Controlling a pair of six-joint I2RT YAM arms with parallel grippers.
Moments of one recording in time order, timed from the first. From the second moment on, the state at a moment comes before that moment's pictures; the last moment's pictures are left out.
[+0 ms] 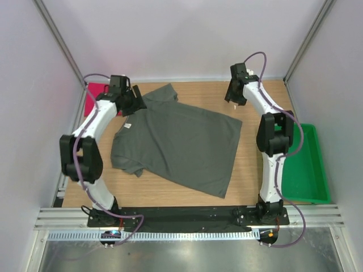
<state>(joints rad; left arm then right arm) -0.14 1.88 1.55 -0.54 0.09 -0.51 0.17 2.29 2.09 -0.78 0.28 0.45</state>
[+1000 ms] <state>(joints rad) 0.19 1.22 0.89 -0.68 0.08 -0.52 0.28 1.68 0.99 -0.62 0.14 0.63</state>
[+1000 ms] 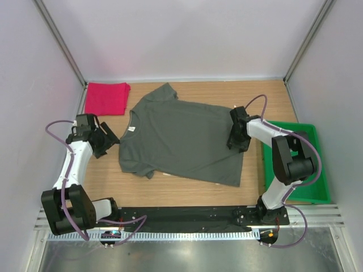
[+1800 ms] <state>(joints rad) 0.10 1.18 0.57 -0.58 0.37 -0.74 0.70 1.54 1.05 -0.46 -0.21 0.52</state>
